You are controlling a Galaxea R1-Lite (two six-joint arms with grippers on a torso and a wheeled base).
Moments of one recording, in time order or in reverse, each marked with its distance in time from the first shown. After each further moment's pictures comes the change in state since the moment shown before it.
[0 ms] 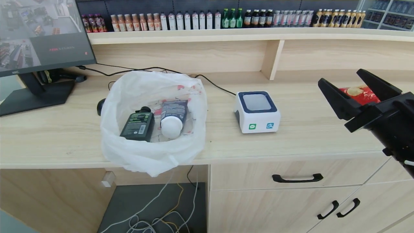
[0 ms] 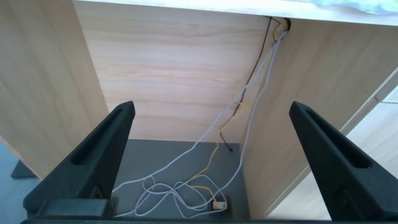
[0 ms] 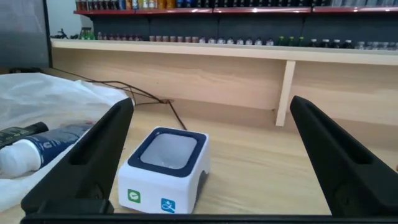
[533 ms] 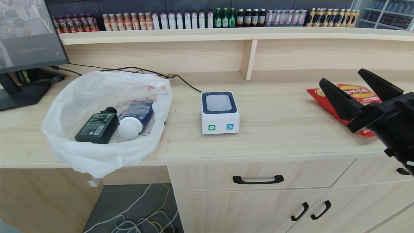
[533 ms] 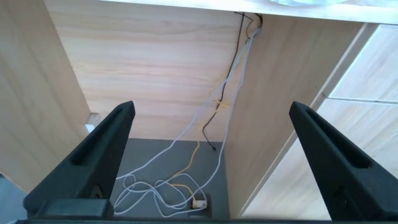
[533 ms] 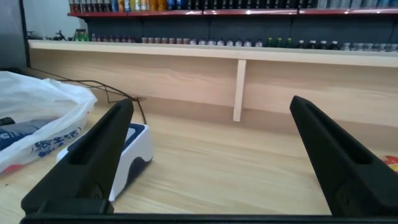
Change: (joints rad) left arm 0.000 0.000 0.000 0.000 0.000 0.000; right arm -0.002 -0.007 0.003 0.001 0.001 0.000
